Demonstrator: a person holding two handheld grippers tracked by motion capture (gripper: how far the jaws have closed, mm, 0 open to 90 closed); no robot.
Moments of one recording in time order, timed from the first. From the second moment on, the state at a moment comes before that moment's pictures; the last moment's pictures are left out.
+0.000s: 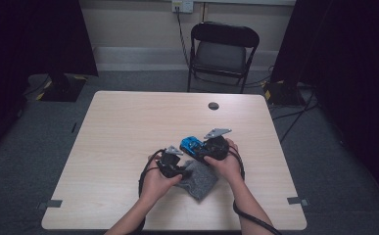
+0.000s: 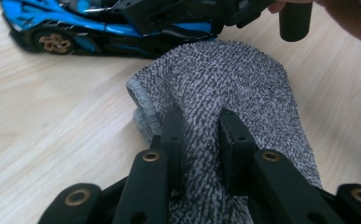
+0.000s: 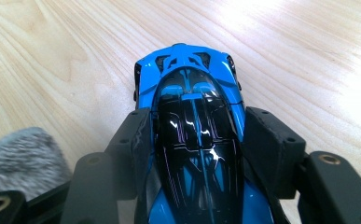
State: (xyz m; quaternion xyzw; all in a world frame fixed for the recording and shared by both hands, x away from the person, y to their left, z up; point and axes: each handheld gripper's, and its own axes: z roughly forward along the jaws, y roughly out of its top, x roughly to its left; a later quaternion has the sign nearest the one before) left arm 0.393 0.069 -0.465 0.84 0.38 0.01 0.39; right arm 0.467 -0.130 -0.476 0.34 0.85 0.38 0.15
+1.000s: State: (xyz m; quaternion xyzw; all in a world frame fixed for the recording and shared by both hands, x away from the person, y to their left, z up) left arm 0.427 0.081 -0.474 0.83 0.43 0.05 0.36; right arm 0.464 -0.131 -0.475 0.34 0.85 0.37 0.15
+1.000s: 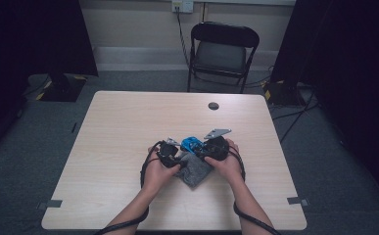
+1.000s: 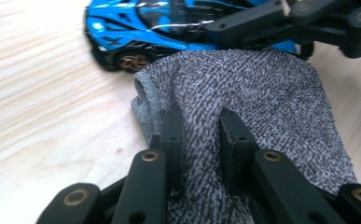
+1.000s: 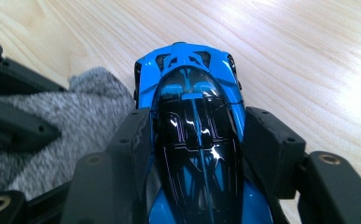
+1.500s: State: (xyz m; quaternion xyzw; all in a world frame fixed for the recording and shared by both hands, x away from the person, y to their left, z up) left arm 0.437 0.100 -0.475 0.81 0.45 0.07 0.36; right arm 0.465 -0.129 -0.474 0.34 0.85 0.36 0.16
